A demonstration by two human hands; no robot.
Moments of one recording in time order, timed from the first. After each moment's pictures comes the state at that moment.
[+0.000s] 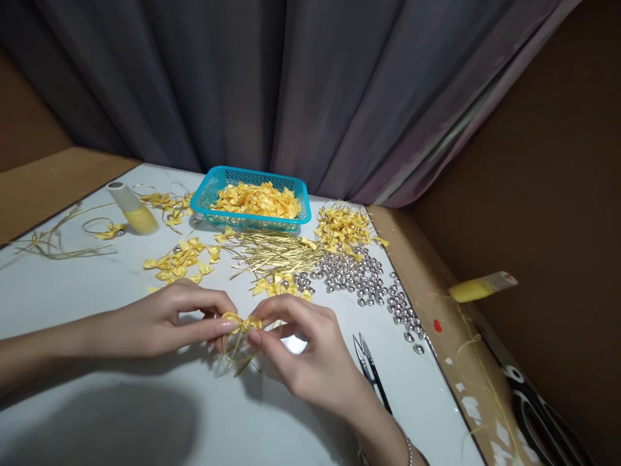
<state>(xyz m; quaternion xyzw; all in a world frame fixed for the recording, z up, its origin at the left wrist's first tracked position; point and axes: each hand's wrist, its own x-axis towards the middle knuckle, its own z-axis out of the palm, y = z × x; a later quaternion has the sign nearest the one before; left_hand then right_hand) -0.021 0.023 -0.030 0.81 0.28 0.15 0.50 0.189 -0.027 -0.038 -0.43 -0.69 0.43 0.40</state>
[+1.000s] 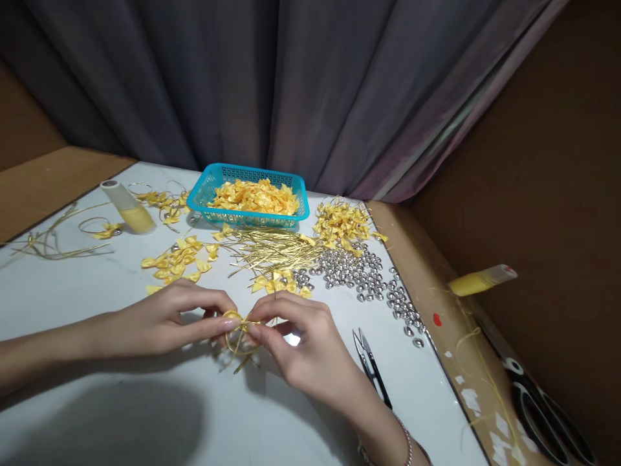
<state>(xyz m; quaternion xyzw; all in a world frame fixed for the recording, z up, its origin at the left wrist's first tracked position) -0.018 0.023 -0.036 0.83 0.29 0.15 0.46 0.188 -0.023 -0.036 -0.43 -0.71 0.42 0.37</state>
